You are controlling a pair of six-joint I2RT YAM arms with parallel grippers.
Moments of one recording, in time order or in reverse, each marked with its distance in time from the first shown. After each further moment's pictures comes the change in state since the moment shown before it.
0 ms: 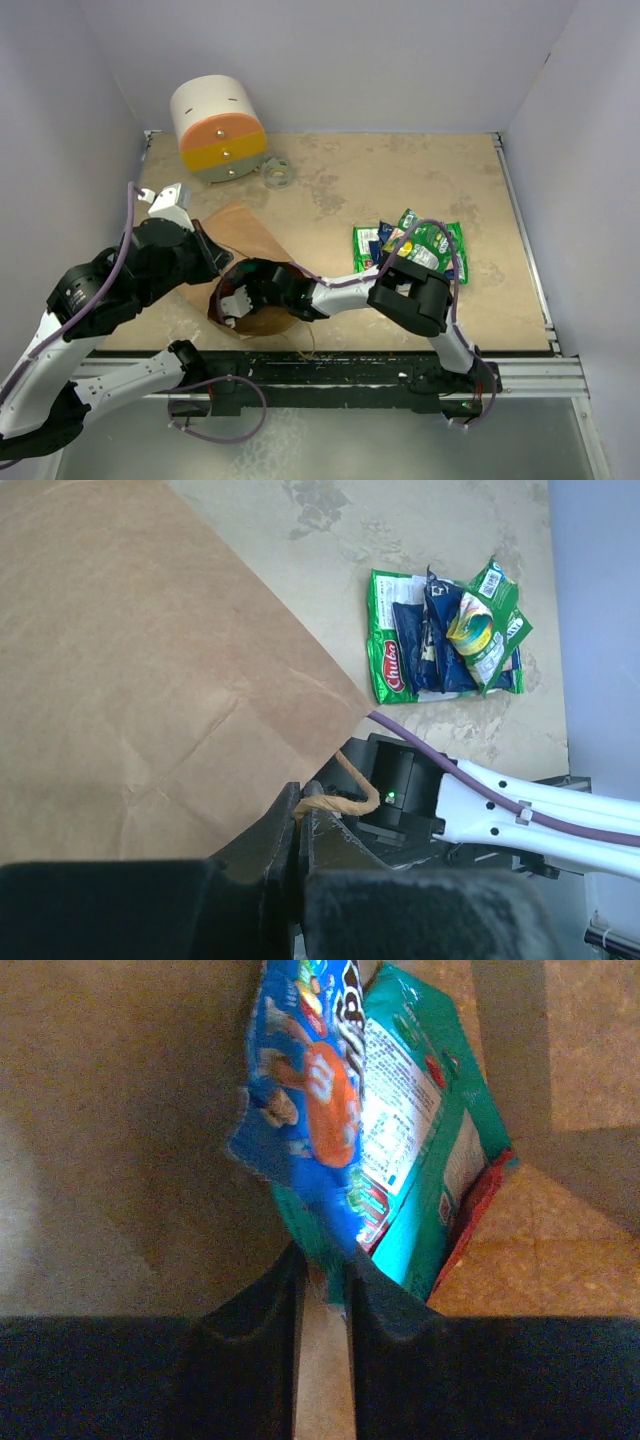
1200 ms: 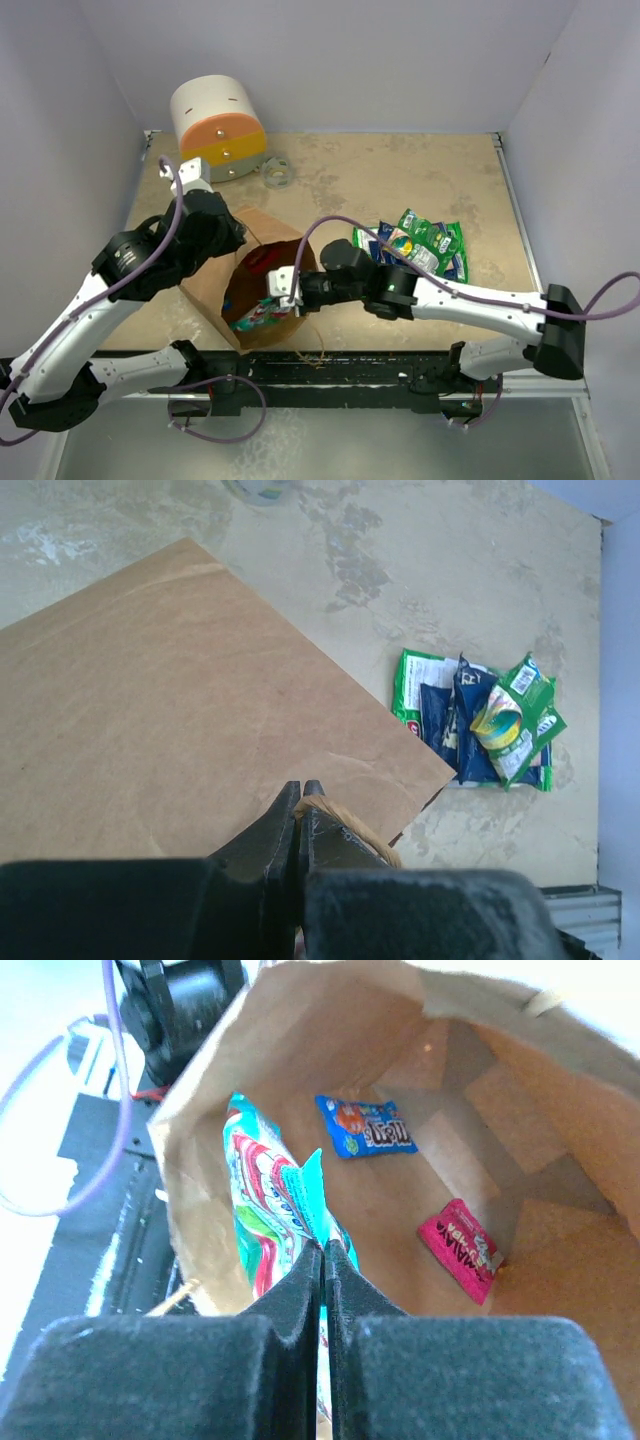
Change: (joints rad) left arm 0.000 0.174 0.057 0.072 -0.177 -0.066; right arm 0.006 -0.757 -0.178 -0.442 -0.389 0.547
